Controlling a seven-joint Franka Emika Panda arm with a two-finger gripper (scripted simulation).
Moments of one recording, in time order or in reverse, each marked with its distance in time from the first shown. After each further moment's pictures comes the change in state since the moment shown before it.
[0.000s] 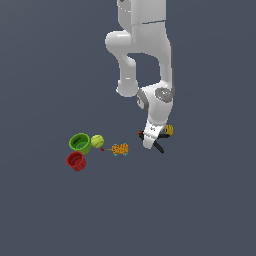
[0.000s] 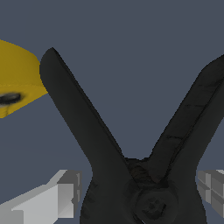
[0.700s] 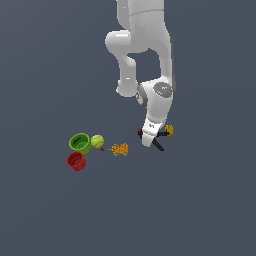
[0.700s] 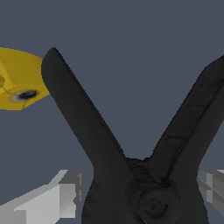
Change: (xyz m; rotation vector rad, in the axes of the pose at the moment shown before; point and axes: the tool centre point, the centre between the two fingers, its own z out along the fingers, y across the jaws) arm -0.006 0.006 -0.024 0.002 -0.002 -0.001
